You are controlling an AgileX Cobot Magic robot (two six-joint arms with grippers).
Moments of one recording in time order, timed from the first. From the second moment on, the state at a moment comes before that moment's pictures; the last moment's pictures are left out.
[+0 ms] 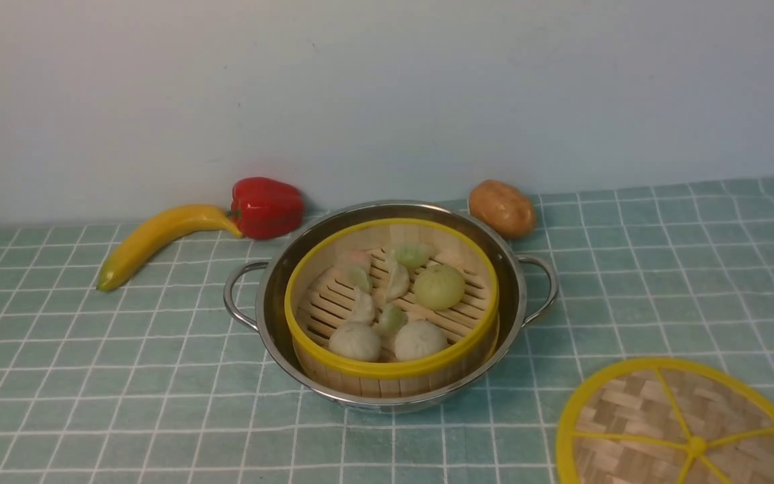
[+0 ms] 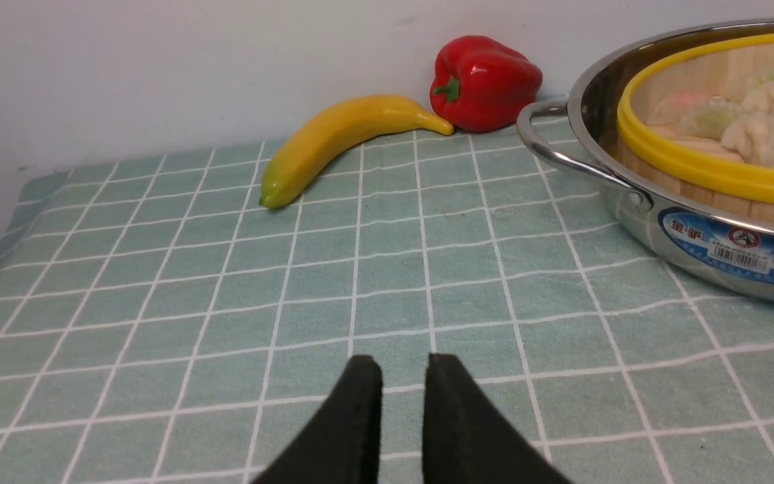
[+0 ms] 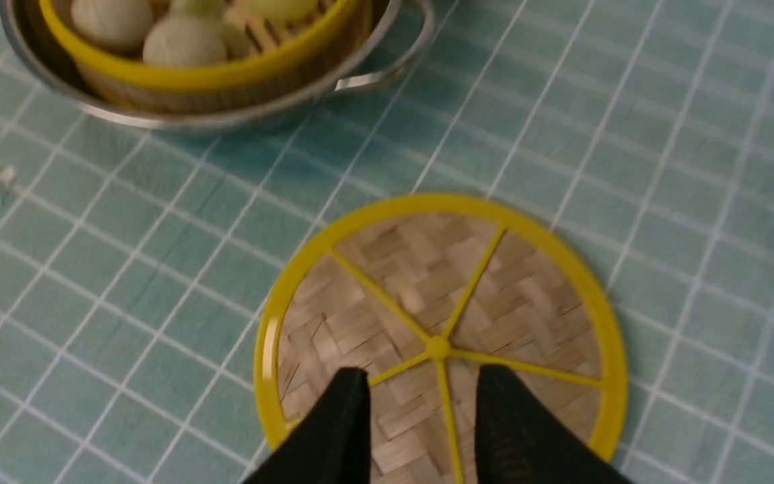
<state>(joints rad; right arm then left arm) 0.09 0.94 -1.00 0.32 1.22 -0.34 0.04 0.00 0.01 -0.10 0.35 0.21</state>
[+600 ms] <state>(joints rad) 0.23 1.57 -1.00 0.21 1.11 -0.30 0.04 0.00 0.01 -0.10 0.35 0.21</state>
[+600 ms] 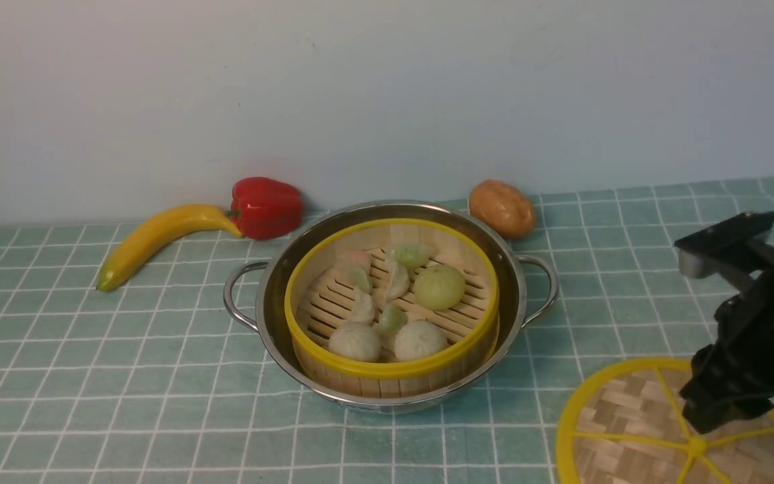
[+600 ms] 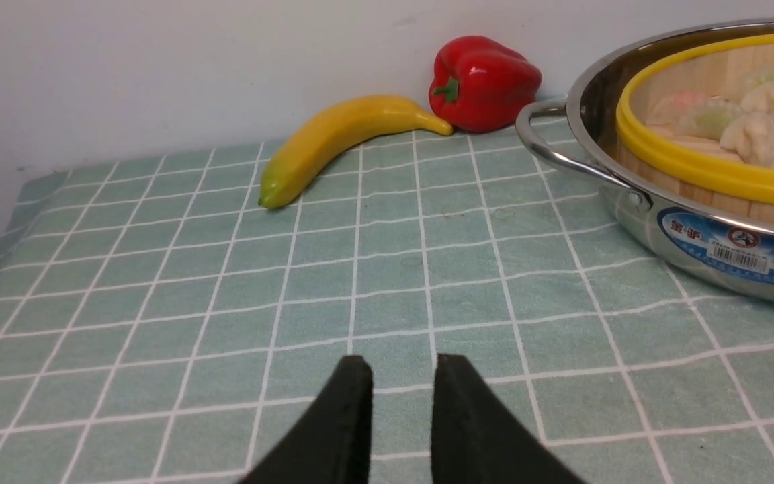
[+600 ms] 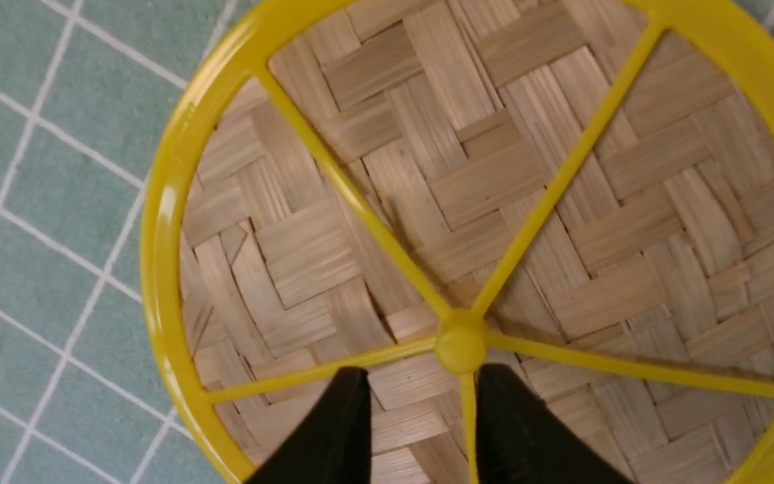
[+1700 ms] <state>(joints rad) 0.26 1.64 -1.00 0.06 1.08 -0.06 0.04 0.00 0.01 -0.10 0.35 0.21</state>
